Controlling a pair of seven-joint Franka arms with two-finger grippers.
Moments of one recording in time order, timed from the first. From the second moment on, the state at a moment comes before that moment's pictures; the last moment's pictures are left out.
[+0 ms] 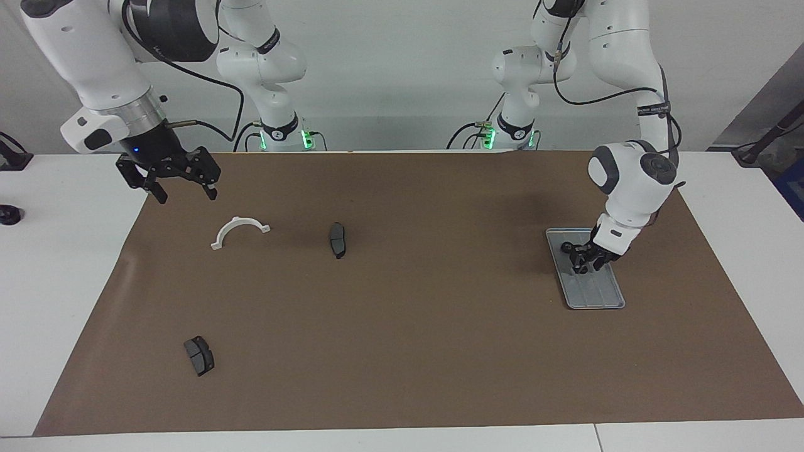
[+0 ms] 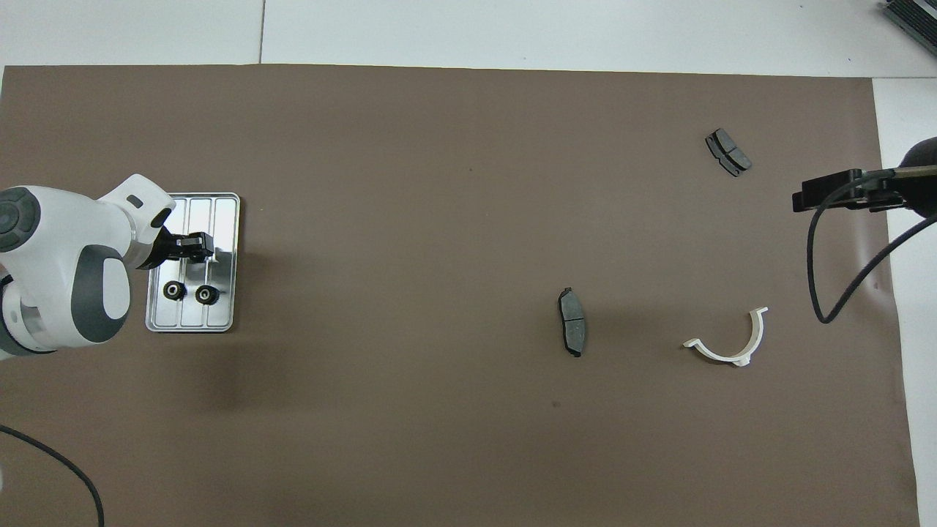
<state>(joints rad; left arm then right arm) 0.02 0.25 0.01 -2.11 -0.05 2.44 0.00 0.06 0.04 -0.10 -1.60 0.08 1.73 -0.06</state>
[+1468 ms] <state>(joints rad) -0.06 0.20 -0.21 -1.84 -0.06 2.09 -0.60 0.06 0.03 -0.10 -1.60 0.08 1.71 -0.06</state>
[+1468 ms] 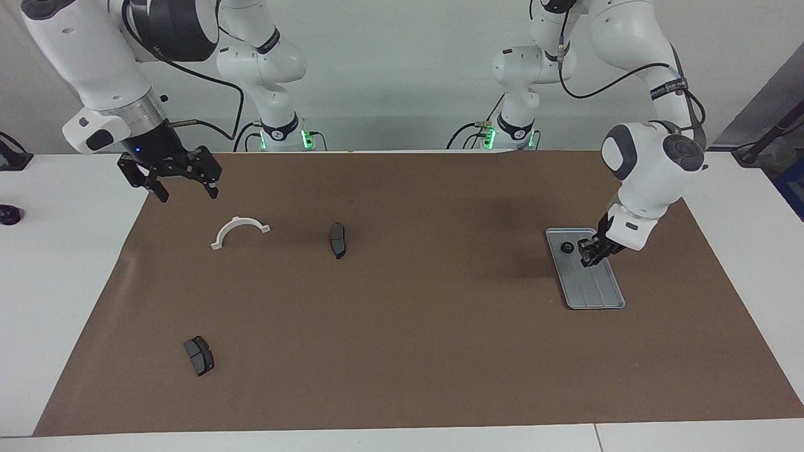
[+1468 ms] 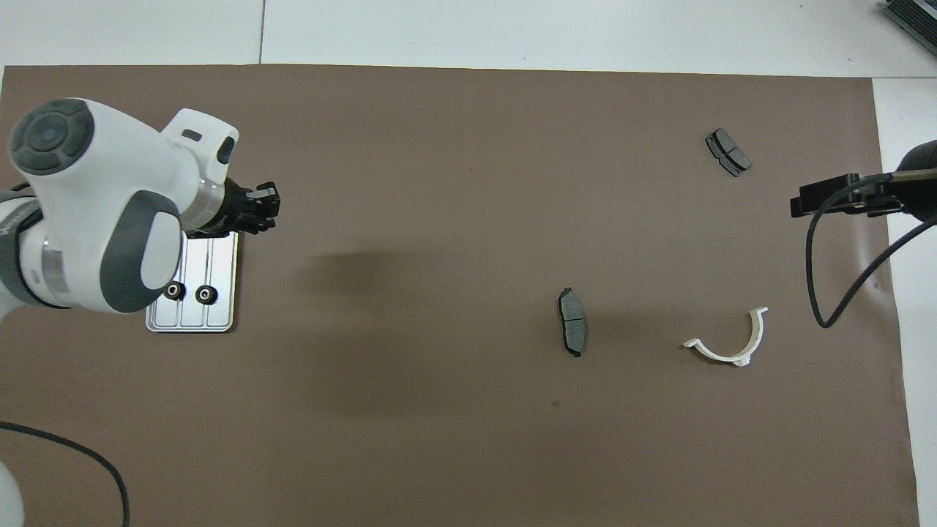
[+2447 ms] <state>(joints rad) -0.14 0.48 -0.50 -1.82 0.38 2.42 -1.63 0.10 0.01 -0.10 -1.69 0.01 1.81 -0.01</state>
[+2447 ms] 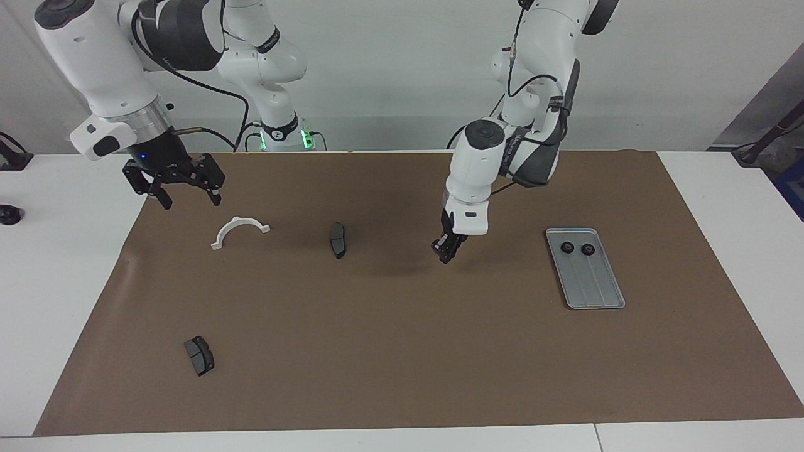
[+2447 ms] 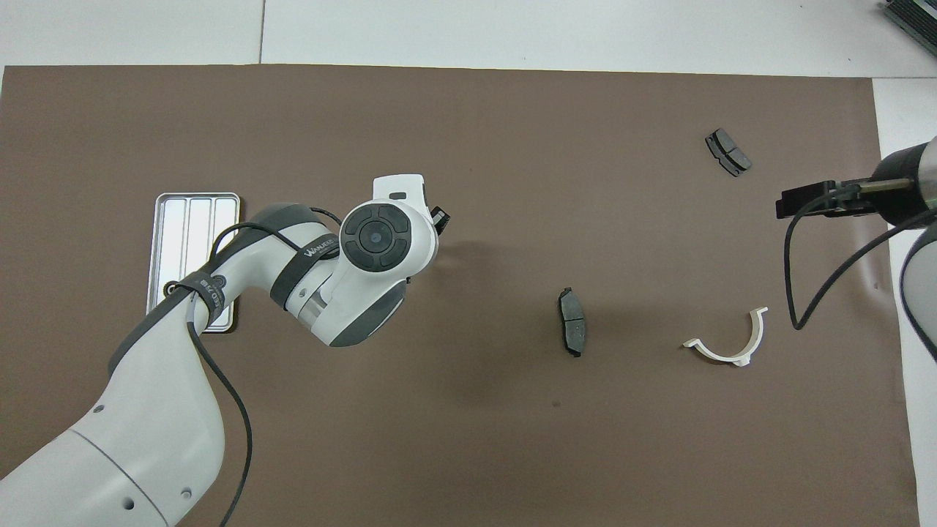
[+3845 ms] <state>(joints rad) -0.07 0.29 -0.29 -1.82 0.23 2.22 -1.00 0.50 0.46 -0.10 -1.46 -0.04 2.12 0.59</state>
